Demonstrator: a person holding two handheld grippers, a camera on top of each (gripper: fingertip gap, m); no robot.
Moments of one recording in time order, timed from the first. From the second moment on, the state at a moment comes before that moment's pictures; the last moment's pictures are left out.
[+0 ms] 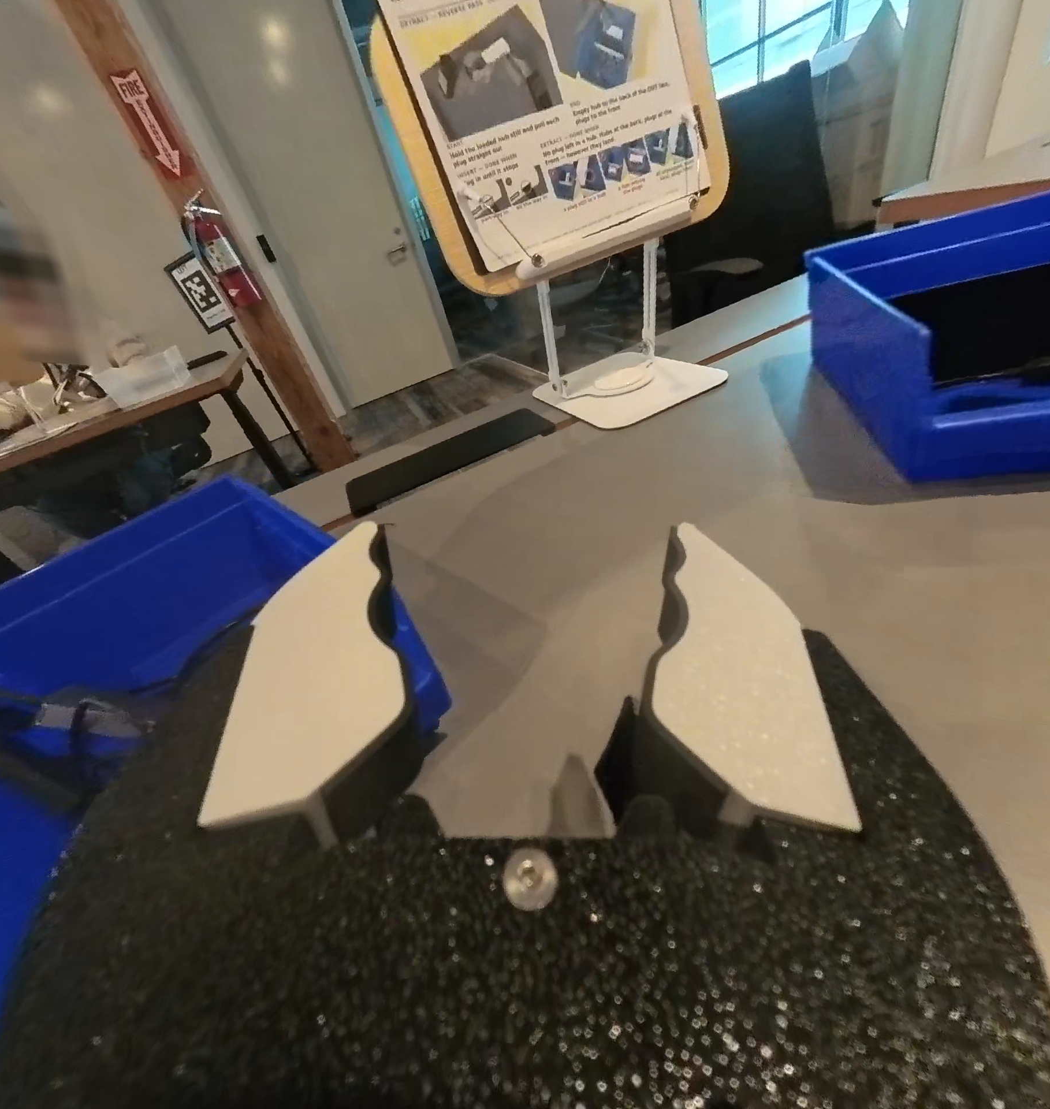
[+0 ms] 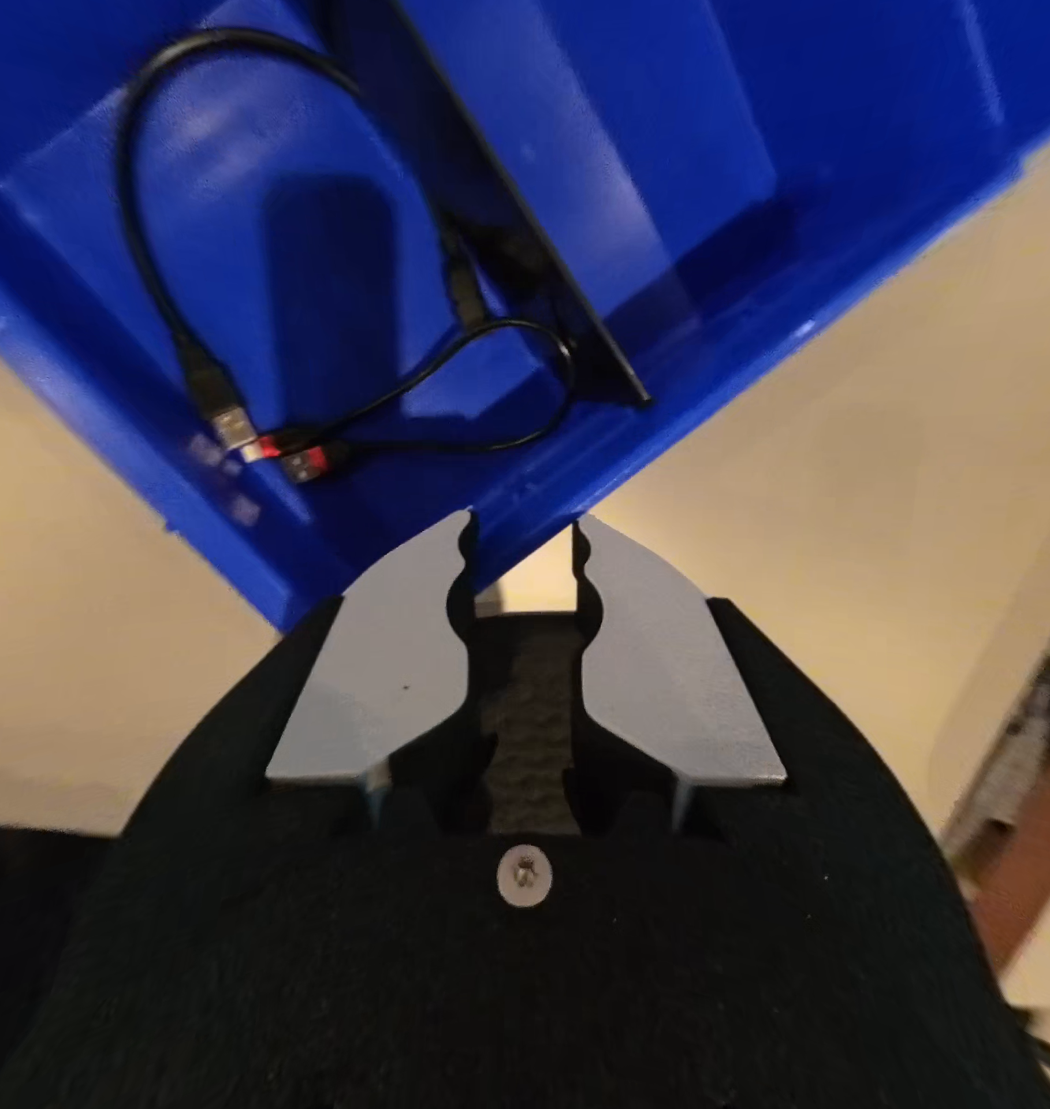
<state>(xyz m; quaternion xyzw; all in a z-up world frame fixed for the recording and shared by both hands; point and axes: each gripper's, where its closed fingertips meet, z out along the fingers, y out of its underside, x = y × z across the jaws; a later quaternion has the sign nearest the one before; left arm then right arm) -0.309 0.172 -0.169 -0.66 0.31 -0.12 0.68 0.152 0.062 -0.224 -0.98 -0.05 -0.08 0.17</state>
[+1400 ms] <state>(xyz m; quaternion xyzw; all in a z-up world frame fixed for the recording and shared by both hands) -0.507 0.214 -0.176 -0.77 0.08 0.07 0.62 0.138 0.091 -0.122 -0.86 -0.07 0.05 0.50</state>
